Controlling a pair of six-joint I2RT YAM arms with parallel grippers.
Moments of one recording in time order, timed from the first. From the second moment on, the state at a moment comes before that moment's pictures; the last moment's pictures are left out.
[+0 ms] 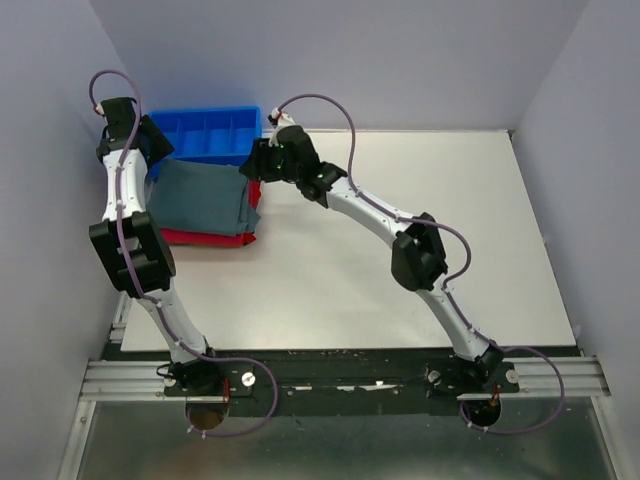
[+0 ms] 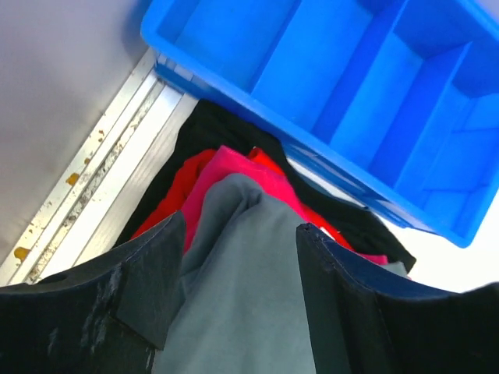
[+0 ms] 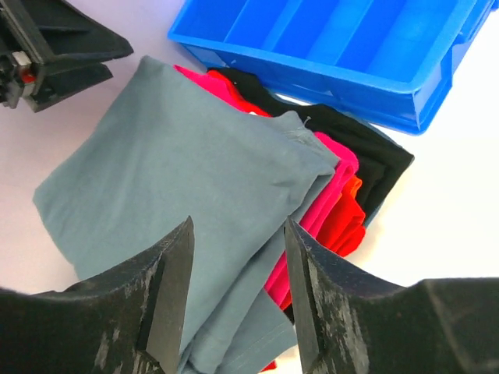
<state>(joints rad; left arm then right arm) 0.33 1.99 1.85 -0.59 0.02 -0.39 0.81 2.49 2.36 -0.14 -0.09 0.52</state>
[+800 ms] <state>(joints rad) 0.36 1.64 1.29 -0.46 0.09 -0.50 0.92 2.41 2.15 -0.09 -0.22 0.58</state>
